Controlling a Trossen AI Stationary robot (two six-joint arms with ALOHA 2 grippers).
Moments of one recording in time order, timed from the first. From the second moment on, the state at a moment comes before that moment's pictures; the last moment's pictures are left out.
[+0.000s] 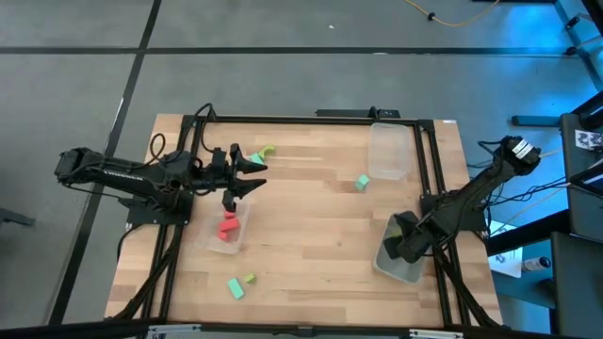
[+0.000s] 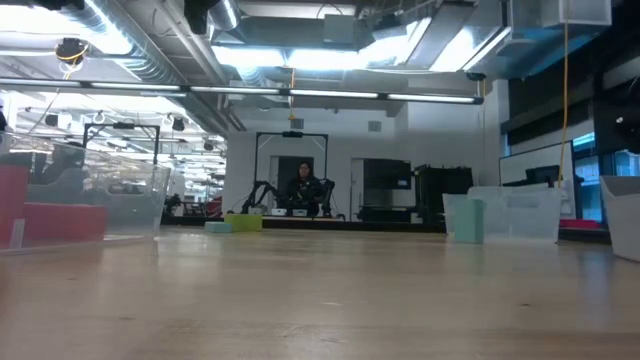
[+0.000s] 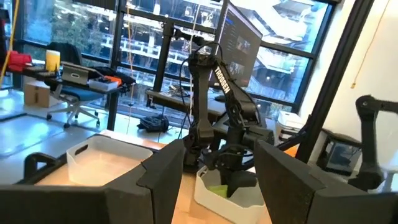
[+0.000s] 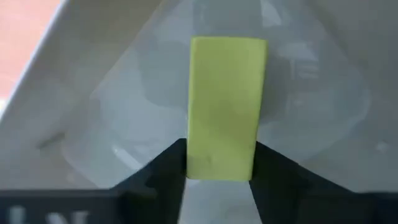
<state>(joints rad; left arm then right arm) -0.05 0.84 0.54 0.49 -0.14 -0.21 0.73 1.18 0.54 -0.76 -0.01 1.96</state>
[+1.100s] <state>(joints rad) -0.03 0.69 0.54 0.32 -0.07 -0.41 0.12 1.19 0.69 0.55 0.25 0.70</state>
